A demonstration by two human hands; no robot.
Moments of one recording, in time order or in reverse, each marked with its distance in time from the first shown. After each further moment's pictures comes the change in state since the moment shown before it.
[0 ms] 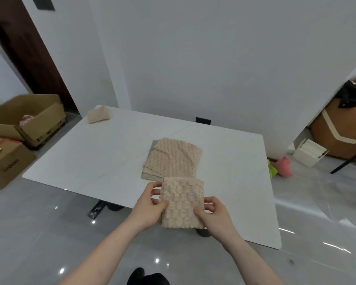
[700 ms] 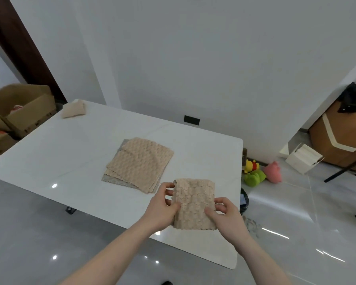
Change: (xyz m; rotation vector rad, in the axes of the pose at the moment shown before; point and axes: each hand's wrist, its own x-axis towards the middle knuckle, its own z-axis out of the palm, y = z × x) left_hand 0.068 0.080 0.222 -0.039 -0.013 -0.031; right_hand 0.083 0.014 -0.228 -0.082 -0.022 -0.004
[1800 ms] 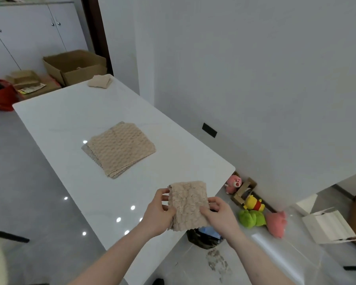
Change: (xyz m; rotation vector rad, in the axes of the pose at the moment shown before) left_hand 0.102 0.065 0.257 -0.214 0.401 -0.159; right_hand 0.214 0.002 -0.237 -0.302 -0.377 -0.077
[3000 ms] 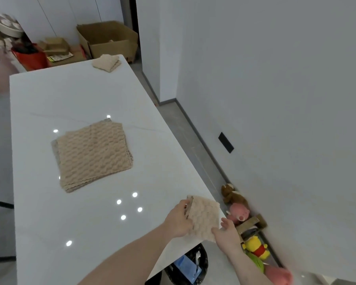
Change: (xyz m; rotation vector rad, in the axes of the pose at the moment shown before) left_hand 0.308 0.027 0.191 0.113 -0.061 -0.299; right_hand 0.329 0.039 -0.144 -0.364 -0.062 0.274
